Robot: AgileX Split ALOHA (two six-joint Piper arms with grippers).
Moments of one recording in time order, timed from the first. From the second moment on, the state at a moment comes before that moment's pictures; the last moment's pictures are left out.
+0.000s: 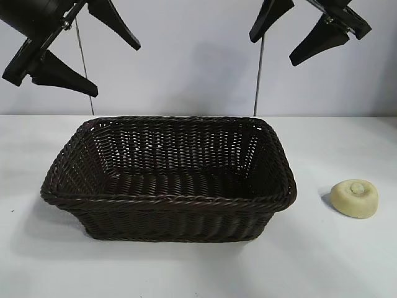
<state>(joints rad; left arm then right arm) -0.23 1.70 -1.26 -0.88 0.82 0.10 0.13 1.83 -1.64 0.48 1.08 -0.16</state>
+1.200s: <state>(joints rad) -0.23 1.70 -1.26 -0.87 0.82 0.10 -0.10 1.75 -1.42 0.34 1.20 -0.21</state>
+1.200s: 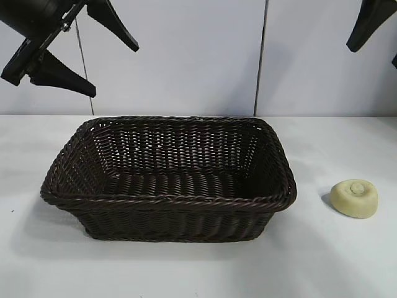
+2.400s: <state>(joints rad) -0.23 1.70 -1.26 -0.86 0.84 0.10 -0.10 1.99 -1.29 0.33 0.96 -0.21</state>
